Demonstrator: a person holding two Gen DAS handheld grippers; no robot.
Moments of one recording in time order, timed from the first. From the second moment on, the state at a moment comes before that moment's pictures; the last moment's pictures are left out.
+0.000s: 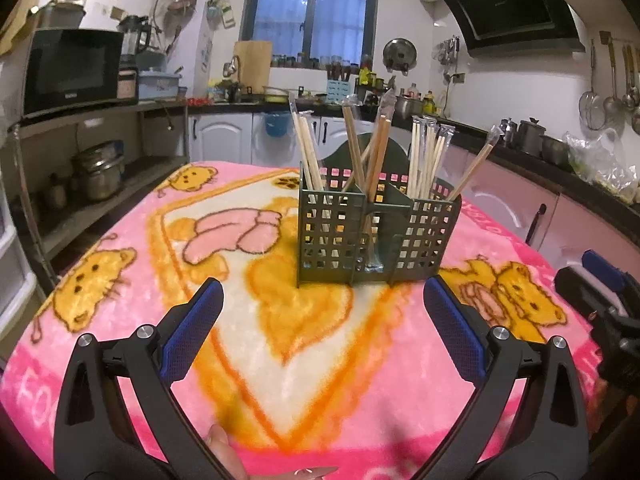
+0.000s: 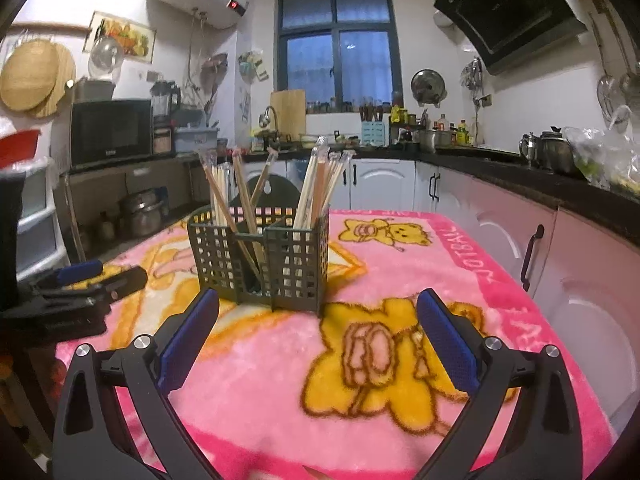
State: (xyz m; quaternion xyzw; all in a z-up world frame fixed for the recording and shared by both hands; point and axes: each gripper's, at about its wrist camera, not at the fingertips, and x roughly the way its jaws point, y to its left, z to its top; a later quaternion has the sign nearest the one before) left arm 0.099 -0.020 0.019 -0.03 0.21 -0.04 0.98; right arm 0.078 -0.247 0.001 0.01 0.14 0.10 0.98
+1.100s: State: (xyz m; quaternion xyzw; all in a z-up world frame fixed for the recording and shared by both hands) left arm 0.096 -0.019 0.012 -0.03 0.18 -0.04 0.98; right arm 0.074 -0.254 -0.005 0.03 0.12 0.10 0.99
